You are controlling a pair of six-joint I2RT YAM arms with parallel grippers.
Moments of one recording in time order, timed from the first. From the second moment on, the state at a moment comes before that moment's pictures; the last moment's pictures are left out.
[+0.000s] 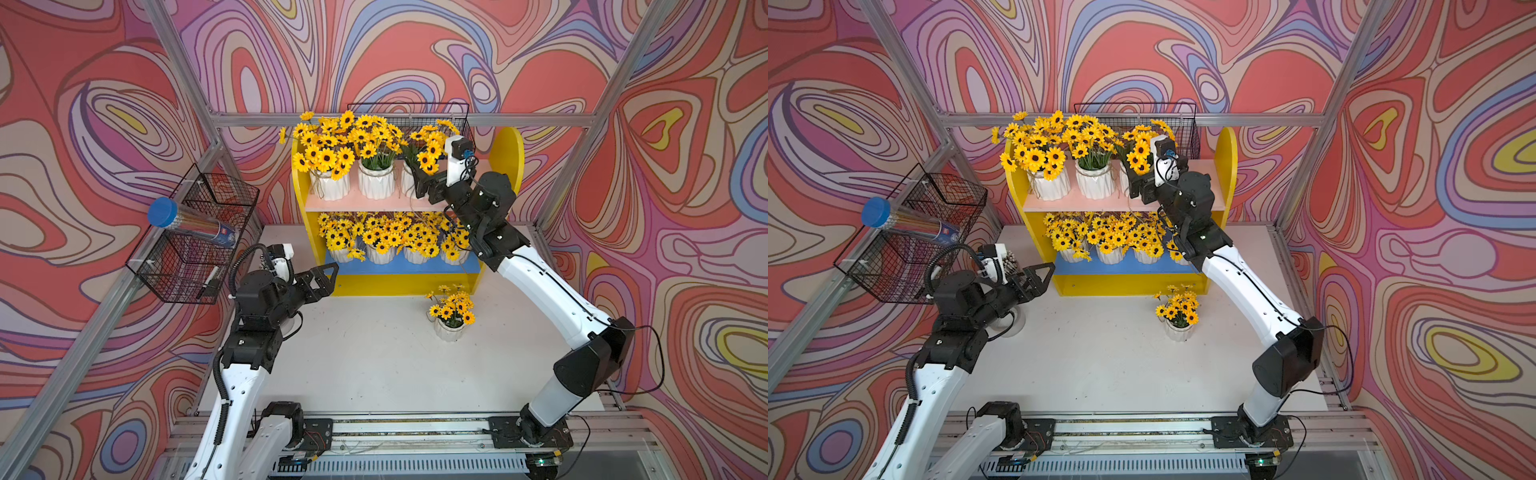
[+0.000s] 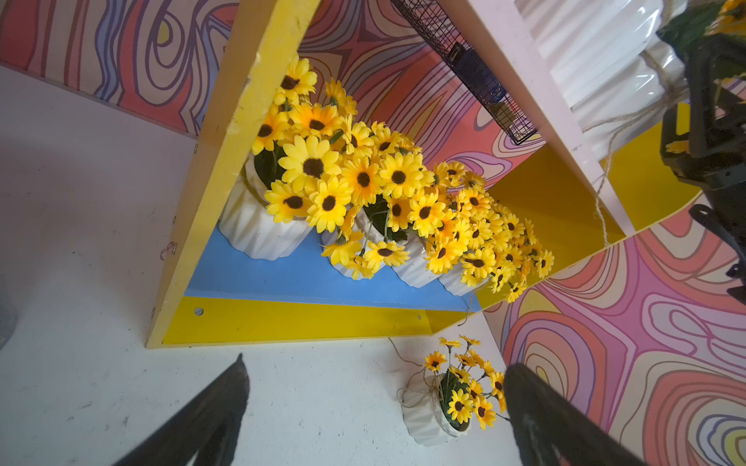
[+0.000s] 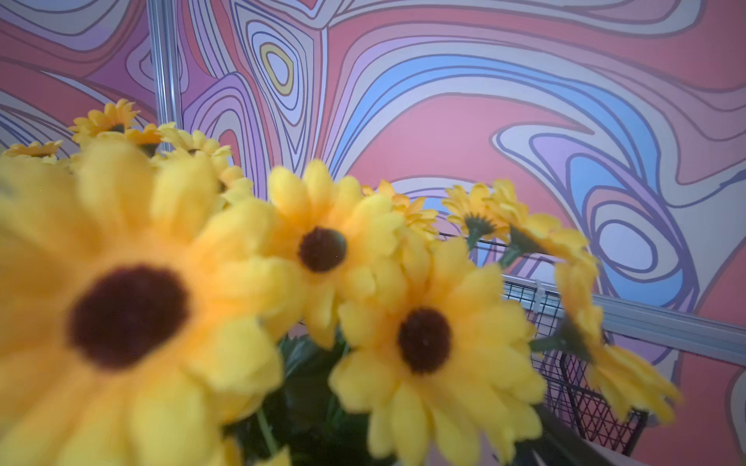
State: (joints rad) left arm -0.04 0.81 0.84 -0.29 0.44 -0.59; right arm 0.52 1.68 1.77 0.15 0.05 -0.12
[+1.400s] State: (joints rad) left arm -0.04 0.80 0.84 -0.29 0.44 -0.58; right arm 0.52 1.79 1.88 0.12 0.00 -0.09
